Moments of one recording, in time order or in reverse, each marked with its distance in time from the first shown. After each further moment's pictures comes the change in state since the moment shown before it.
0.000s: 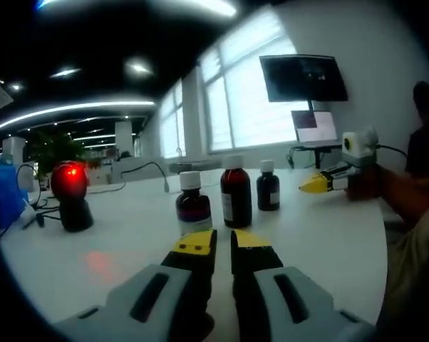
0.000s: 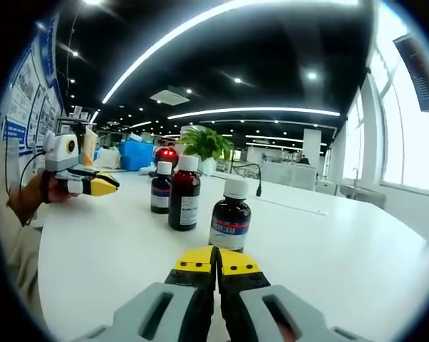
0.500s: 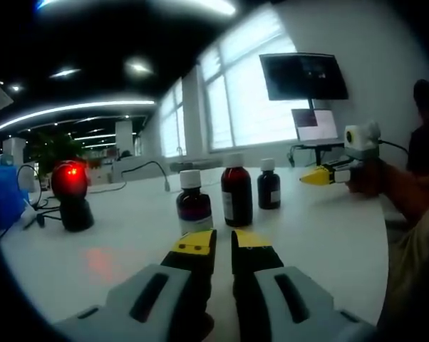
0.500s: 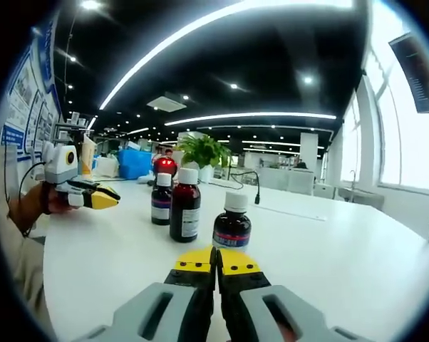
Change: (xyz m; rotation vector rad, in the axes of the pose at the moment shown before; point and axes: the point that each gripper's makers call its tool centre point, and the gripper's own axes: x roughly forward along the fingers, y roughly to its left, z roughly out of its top) left arm 0.001 0.002 -0.002 0.004 0.009 0.005; right arm -0.002 0.004 0.016 0.035 -0.039 -0.018
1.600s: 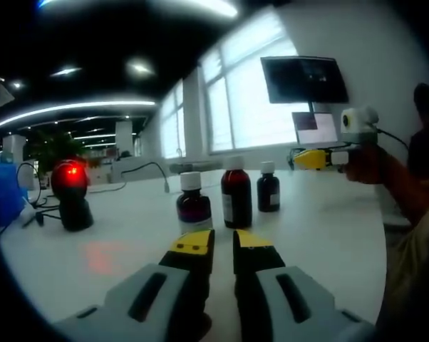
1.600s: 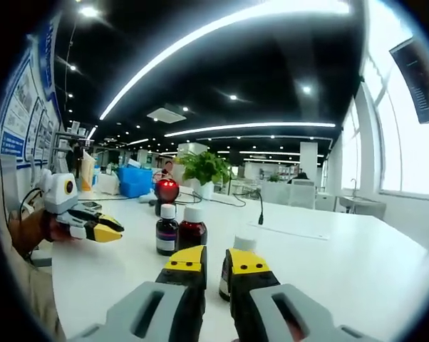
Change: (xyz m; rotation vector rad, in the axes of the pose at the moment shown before) left arm 0.000 0.002 0.002 -0.010 -0.012 -0.001; right arm 0.013 0.006 0.049 0.006 -0.068 0.007
